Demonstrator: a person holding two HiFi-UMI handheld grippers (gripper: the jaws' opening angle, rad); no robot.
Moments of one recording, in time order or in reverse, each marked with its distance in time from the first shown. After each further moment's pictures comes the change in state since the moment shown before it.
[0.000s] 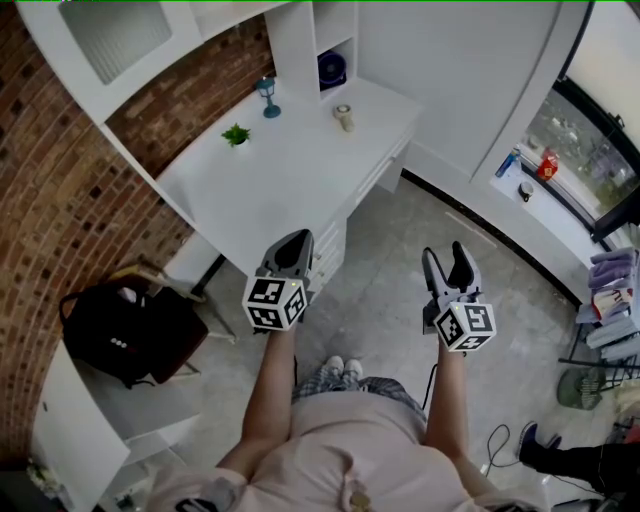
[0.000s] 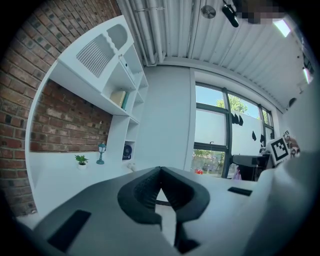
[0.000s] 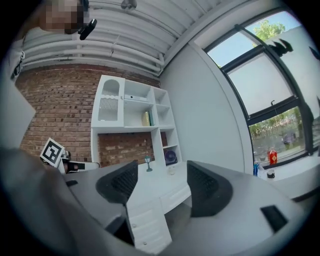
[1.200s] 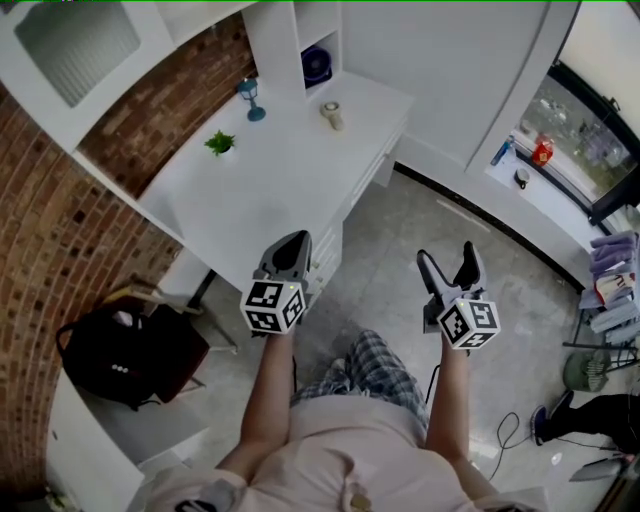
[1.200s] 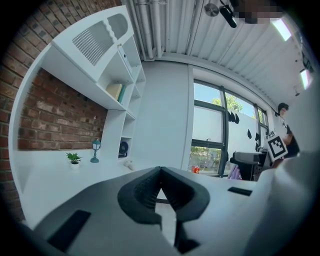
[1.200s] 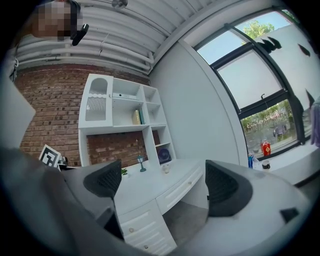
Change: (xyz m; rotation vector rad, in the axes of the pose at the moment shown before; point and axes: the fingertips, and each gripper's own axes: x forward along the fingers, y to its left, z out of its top) left arm 0.043 0.027 -0.011 0.011 0.037 -0.066; right arm 0.033 -0.019 -0.016 0.073 0.000 -0.094
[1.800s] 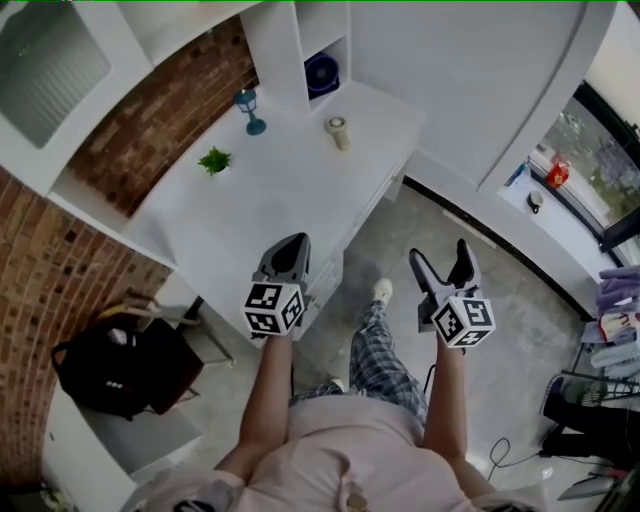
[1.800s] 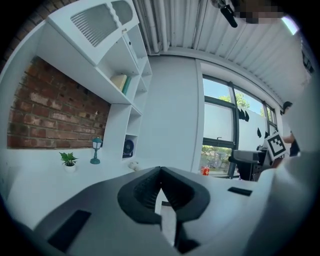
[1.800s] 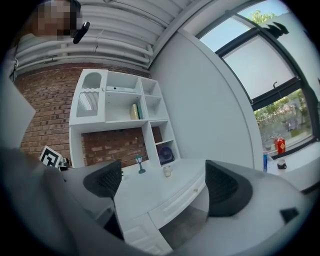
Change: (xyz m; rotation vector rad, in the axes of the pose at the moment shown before) left arm 0.110 0.055 -0.003 -0.018 0.011 0.065; right arm 0.136 -0.043 -0.008 0.012 0.033 0.078
